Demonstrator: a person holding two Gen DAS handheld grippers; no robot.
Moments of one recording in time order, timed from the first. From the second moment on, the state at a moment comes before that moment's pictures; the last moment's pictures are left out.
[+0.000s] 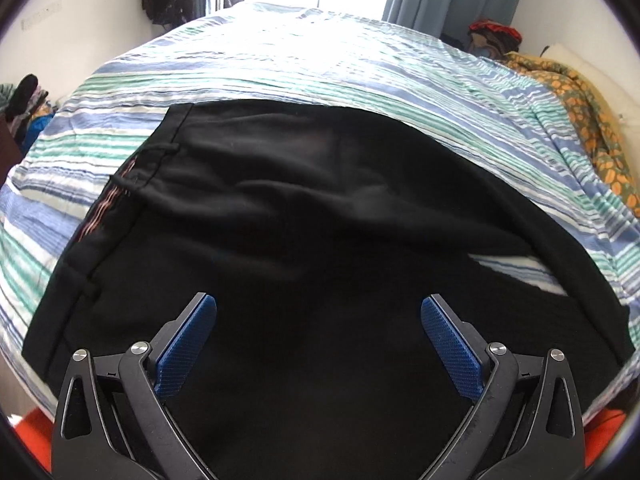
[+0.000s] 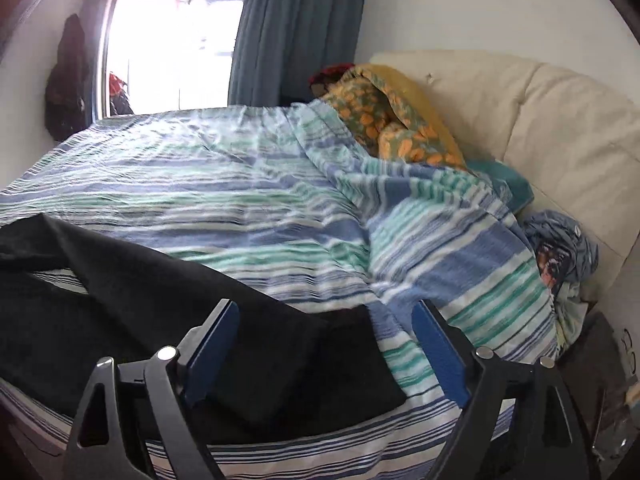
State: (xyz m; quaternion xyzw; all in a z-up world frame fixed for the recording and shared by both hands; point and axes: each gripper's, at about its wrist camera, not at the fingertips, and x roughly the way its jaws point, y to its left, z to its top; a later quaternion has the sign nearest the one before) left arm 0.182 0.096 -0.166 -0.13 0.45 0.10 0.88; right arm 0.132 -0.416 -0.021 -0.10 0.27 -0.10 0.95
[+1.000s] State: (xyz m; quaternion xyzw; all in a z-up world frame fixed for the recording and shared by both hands) left arm 0.160 0.032 -0.217 -0.06 0.47 0.04 0.88; right arm 0.142 -0.427 -0.159 0.27 0.37 0.02 0.89
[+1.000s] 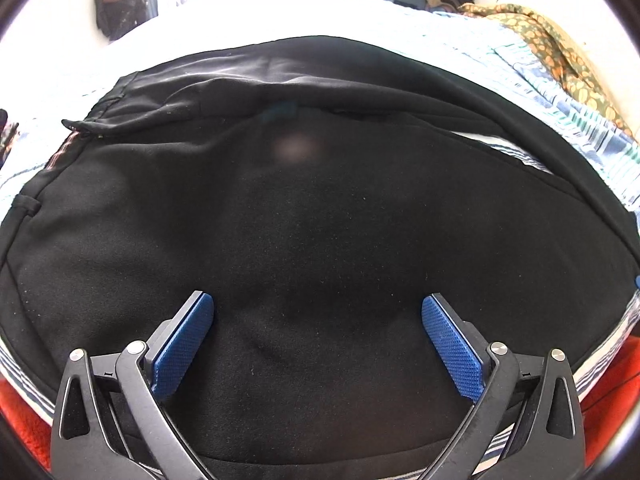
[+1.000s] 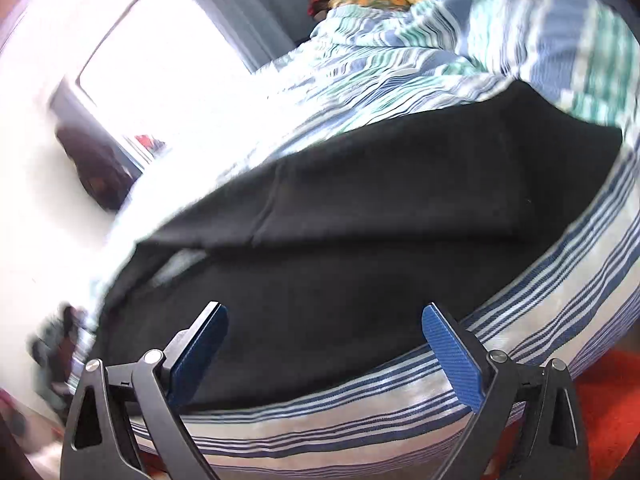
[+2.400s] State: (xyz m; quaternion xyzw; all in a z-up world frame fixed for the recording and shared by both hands) left arm 0.259 0.119 -0.022 -0.27 0.32 -0.02 0.91; right arm 0.185 -0.482 0.010 0.21 0.26 0.19 0.92
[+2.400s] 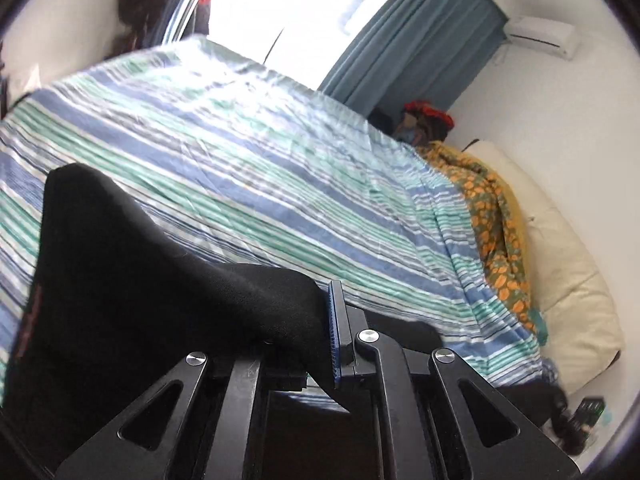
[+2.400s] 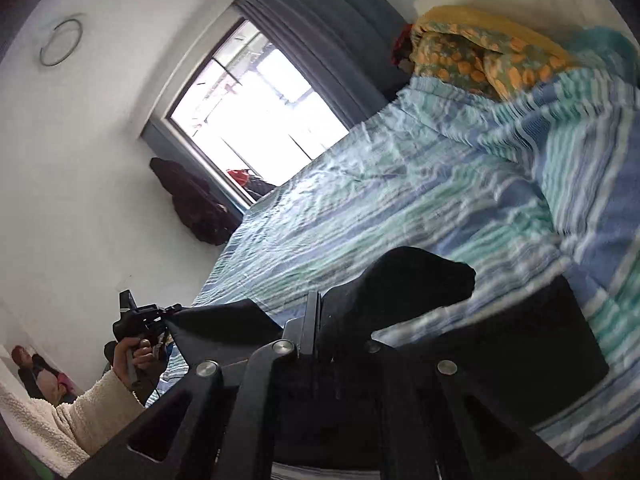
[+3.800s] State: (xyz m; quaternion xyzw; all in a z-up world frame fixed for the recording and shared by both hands) left arm 0.170 -0.002 -0.187 -0.18 0.54 -0.03 0.82; right arm 0.147 -0.512 -0.056 0.02 0.38 -0.07 0.92
